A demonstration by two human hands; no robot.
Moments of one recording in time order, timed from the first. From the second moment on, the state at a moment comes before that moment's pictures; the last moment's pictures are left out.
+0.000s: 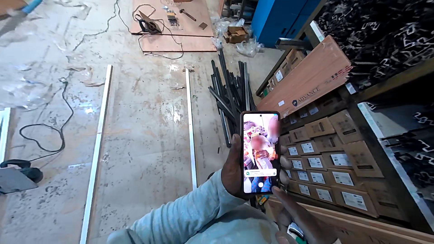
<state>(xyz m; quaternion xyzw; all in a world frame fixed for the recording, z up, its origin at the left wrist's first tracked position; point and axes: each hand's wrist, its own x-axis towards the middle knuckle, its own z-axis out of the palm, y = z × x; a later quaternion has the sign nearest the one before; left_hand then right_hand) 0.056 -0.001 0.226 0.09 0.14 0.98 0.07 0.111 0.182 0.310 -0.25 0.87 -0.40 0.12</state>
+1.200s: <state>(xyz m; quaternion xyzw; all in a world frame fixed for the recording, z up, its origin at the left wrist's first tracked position) 0.058 -0.001 0.229 0.07 0.17 0.98 0.06 0.109 0.181 0.304 -0.23 0.86 -0.44 0.14</state>
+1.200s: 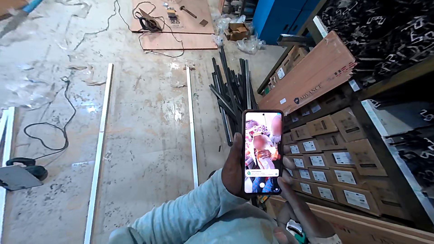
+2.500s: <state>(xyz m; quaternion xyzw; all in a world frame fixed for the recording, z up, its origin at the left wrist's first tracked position) 0.072 -0.017 0.249 0.10 0.15 0.98 0.06 0.111 0.189 0.300 -0.29 0.84 -0.45 0.07</state>
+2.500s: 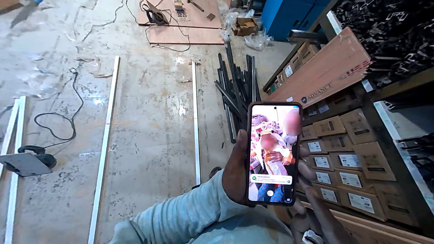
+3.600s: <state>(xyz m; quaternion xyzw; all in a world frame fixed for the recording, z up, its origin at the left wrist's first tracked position) 0.077 -0.019 0.248 0.09 0.16 0.98 0.07 0.116 0.185 0.299 -0.28 0.84 -0.46 0.08</state>
